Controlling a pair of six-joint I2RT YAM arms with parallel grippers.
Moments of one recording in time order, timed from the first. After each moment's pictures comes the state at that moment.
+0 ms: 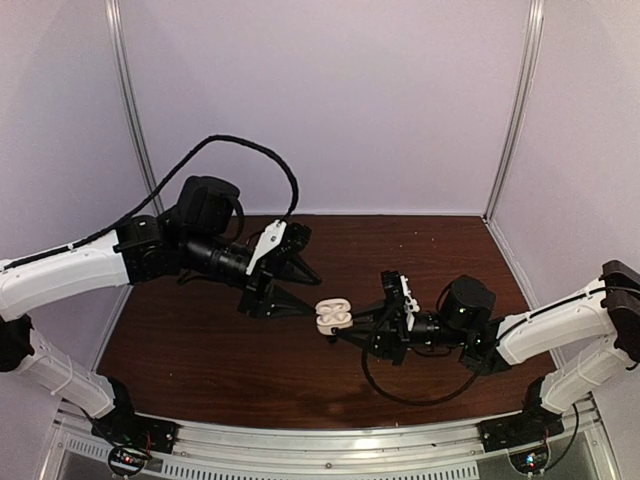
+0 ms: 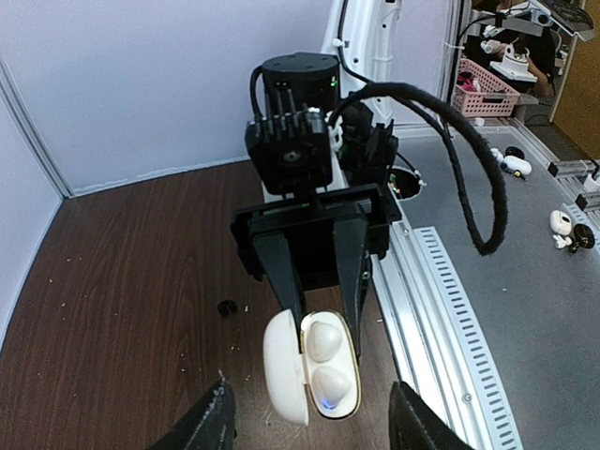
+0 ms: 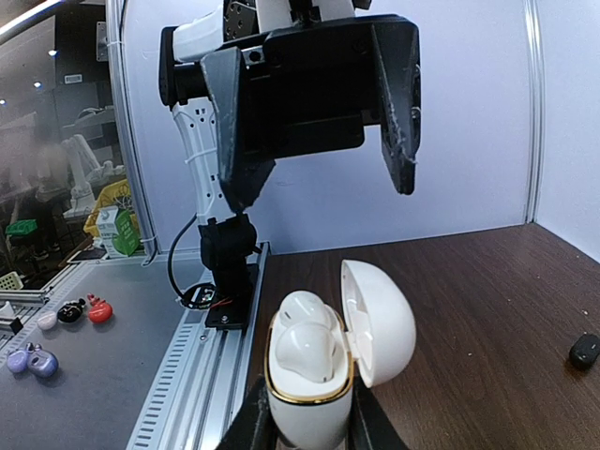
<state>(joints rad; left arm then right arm) -0.95 1.34 1.20 -0.37 0.67 0.42 1.00 1.40 0.47 1.03 -0.52 0.15</state>
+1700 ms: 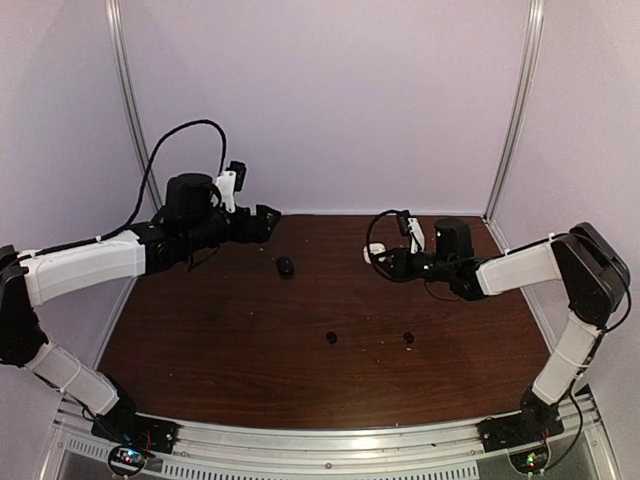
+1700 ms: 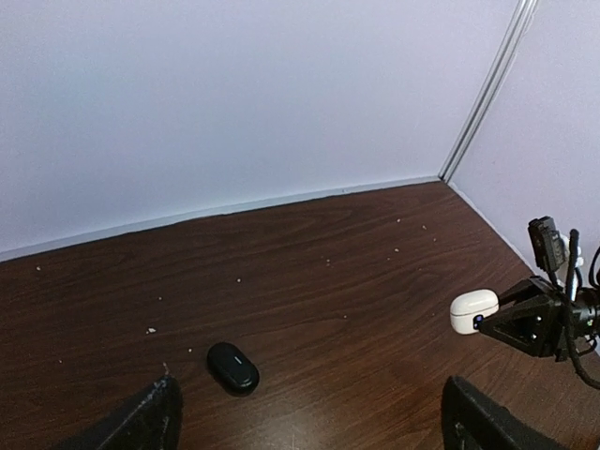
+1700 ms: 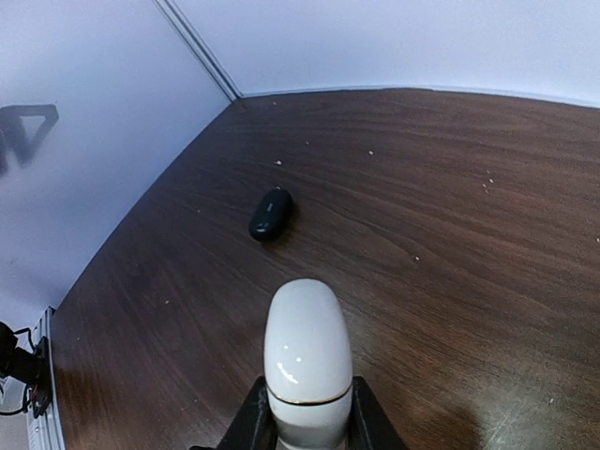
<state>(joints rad) -0.64 1.41 1.05 0.08 -0.02 -0.25 0.48 1.70 0.82 0.56 -0.43 0.36</state>
